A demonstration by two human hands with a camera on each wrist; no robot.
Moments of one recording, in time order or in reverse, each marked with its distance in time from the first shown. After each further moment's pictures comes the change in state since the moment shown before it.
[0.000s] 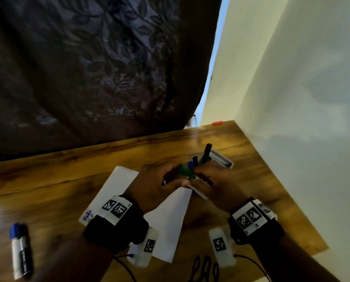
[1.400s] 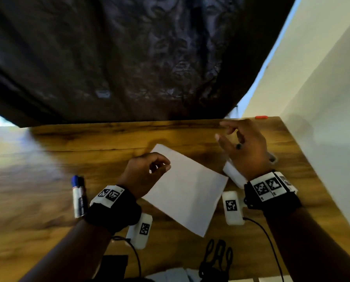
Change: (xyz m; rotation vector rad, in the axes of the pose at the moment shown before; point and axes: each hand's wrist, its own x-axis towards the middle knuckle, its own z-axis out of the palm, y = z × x) left_hand -0.092 -0.067 -0.053 0.172 0.194 -0.288; right_hand 0.053 -0.040 0.020 0.020 0.242 0.051
